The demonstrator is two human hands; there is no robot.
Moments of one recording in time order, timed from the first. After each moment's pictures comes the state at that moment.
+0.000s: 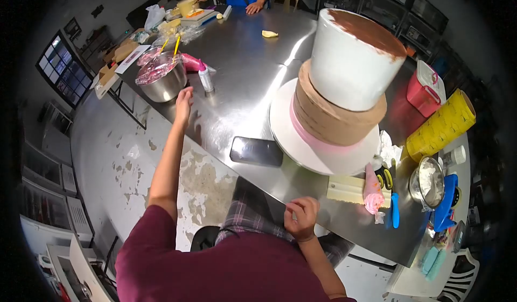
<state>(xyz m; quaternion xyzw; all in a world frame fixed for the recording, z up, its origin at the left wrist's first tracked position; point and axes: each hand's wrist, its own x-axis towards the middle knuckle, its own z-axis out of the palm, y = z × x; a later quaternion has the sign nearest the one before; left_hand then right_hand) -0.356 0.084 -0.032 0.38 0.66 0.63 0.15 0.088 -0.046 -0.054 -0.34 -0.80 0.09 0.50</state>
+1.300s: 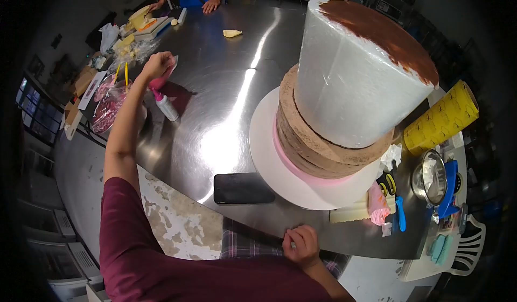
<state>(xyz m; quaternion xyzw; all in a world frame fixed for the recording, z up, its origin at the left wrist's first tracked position) -0.439 0.295 0.067 0.71 0.67 0.19 0.02 0.065 -0.034 -0.053 -0.43 -0.80 0.05 0.42</state>
